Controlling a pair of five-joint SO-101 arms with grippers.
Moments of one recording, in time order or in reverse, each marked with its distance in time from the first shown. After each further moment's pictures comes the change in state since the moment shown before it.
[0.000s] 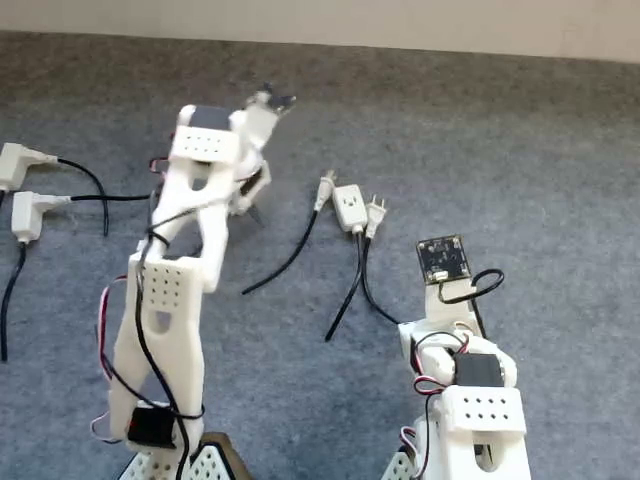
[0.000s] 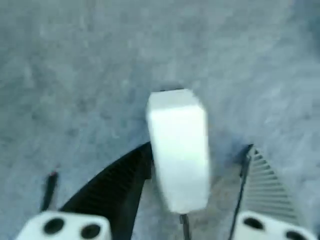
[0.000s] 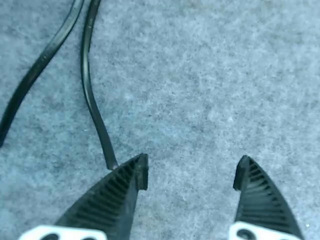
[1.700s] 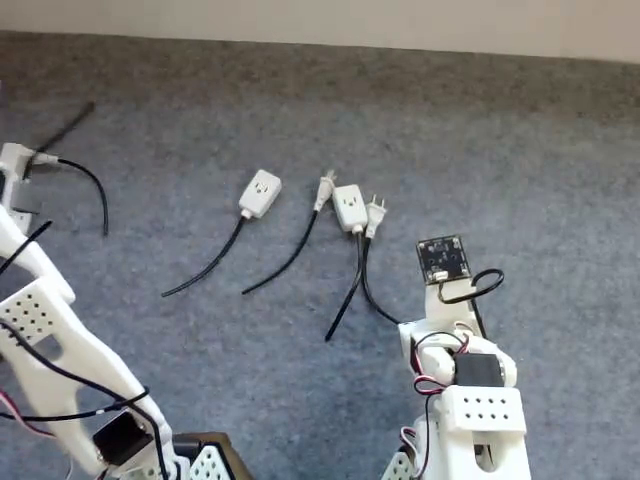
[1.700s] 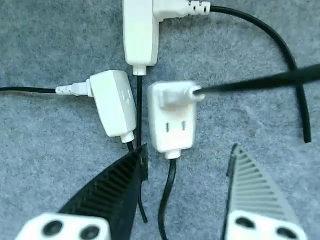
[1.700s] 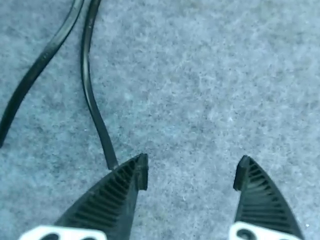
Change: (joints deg) left arm -45.2 0.8 -28.0 11.3 -12.7; right arm 0.0 0.0 0.0 0.0 0.0
